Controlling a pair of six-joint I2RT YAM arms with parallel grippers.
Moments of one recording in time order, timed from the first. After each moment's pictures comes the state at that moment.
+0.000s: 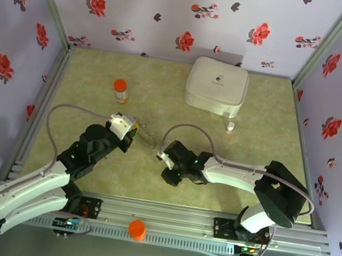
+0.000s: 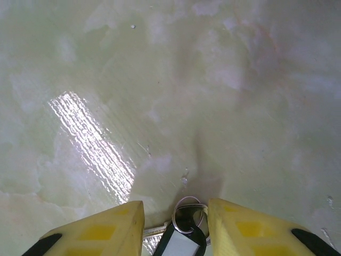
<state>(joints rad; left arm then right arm) -0.70 0.77 0.36 0.21 -0.09 0.08 1.05 1.54 0.79 -0.37 -0.05 0.11</state>
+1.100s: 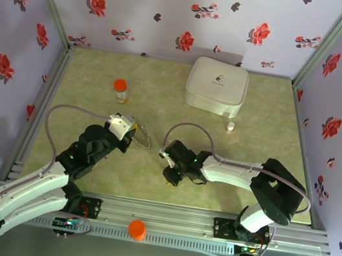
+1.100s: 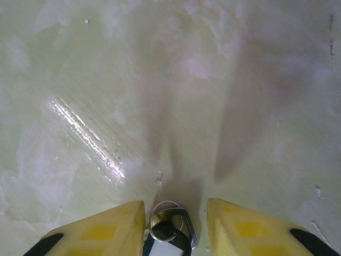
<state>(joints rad) -0.70 0.75 0.36 0.18 -0.11 0.08 1.03 1.57 0.79 -0.37 -0.03 0.17</state>
